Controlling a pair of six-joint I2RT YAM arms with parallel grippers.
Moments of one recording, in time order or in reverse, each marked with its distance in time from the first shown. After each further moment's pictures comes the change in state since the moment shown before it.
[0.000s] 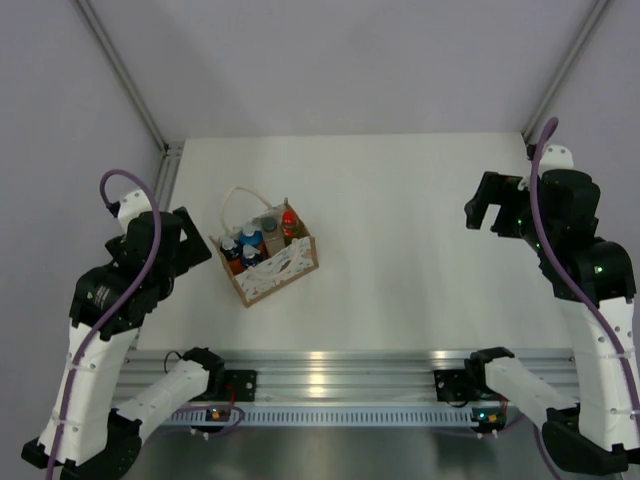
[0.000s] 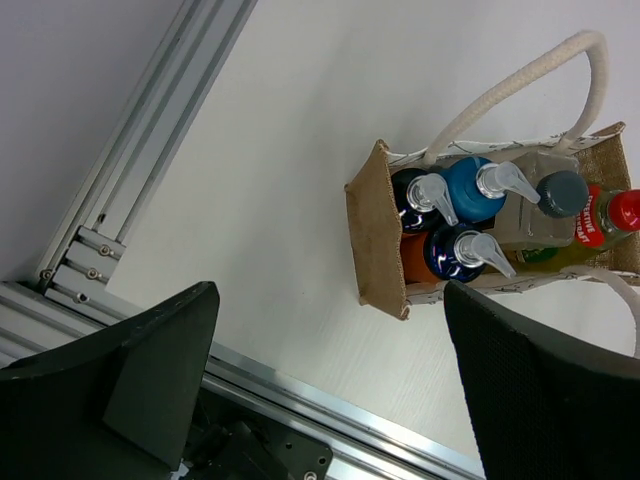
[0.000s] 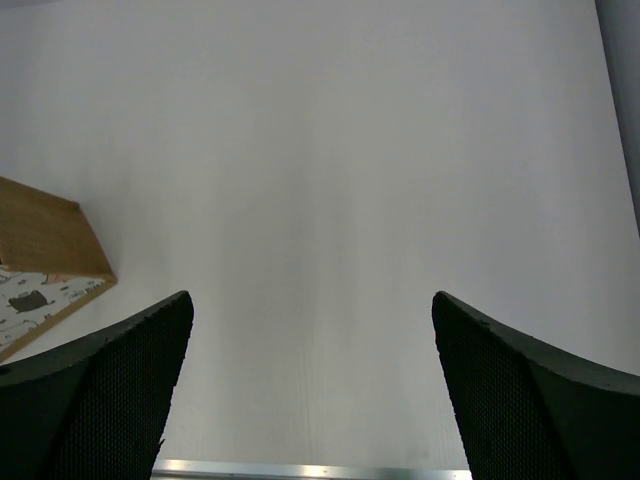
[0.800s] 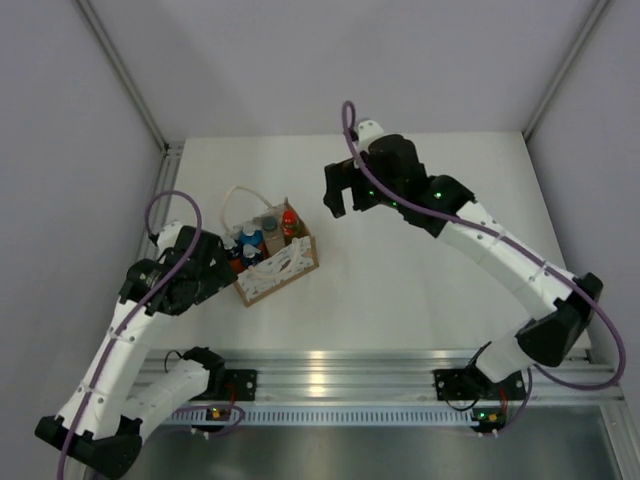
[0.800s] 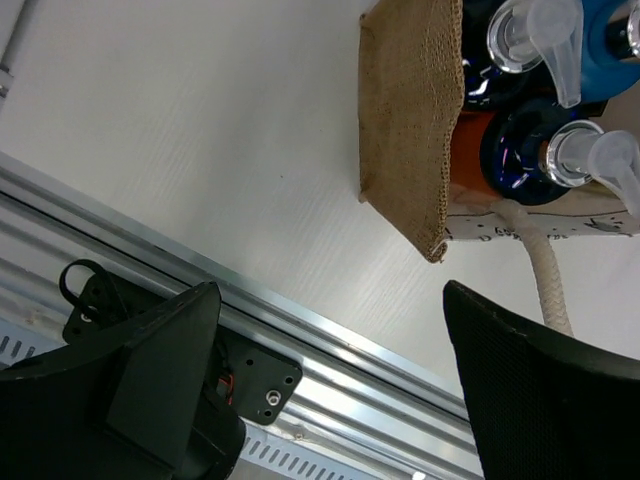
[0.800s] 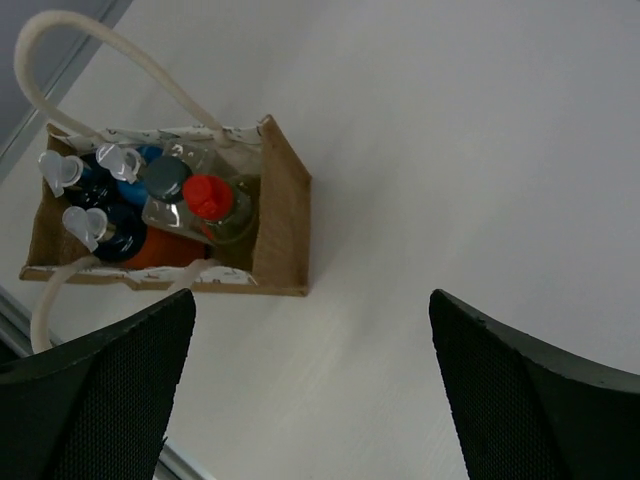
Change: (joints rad) left arm 0.000 -0.006 -0.323 -0.014 0.171 -0.264; right arm 0.578 0.524 0.123 0.388 -0.018 0.004
